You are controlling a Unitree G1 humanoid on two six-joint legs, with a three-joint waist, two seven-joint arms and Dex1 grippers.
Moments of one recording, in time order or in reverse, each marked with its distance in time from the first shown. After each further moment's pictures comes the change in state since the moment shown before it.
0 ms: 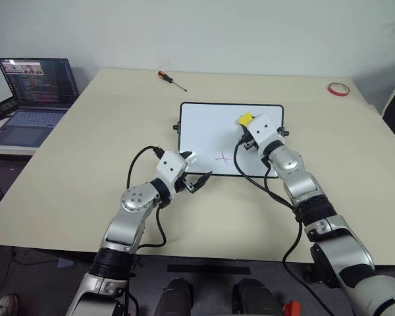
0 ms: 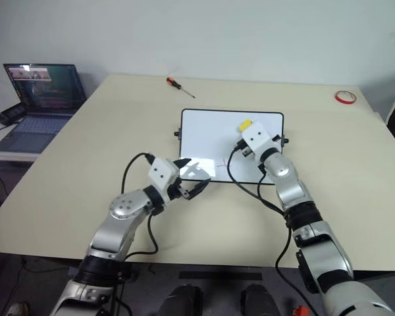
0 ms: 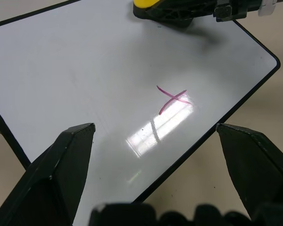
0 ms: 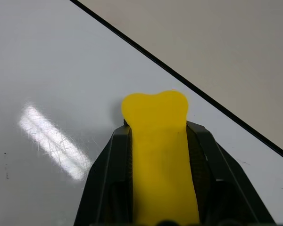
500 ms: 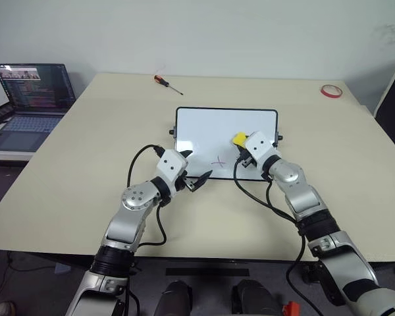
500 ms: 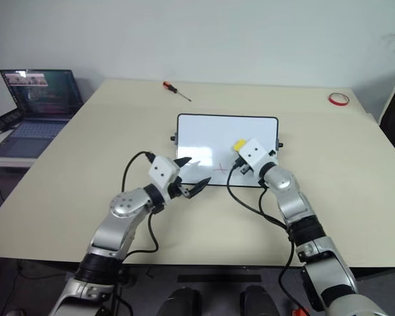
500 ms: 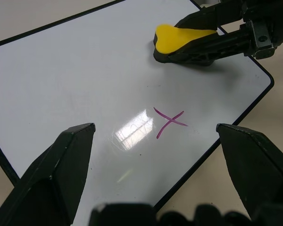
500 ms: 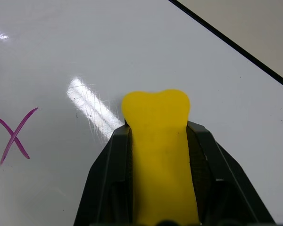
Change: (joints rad) left arm -0.016 0.001 0.000 0.012 0.001 -0.002 -0.001; right arm 0.125 -0.010 0.031 -0.160 0.006 0.125 0.167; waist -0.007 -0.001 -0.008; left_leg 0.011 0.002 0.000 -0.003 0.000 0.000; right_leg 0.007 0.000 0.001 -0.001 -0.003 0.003
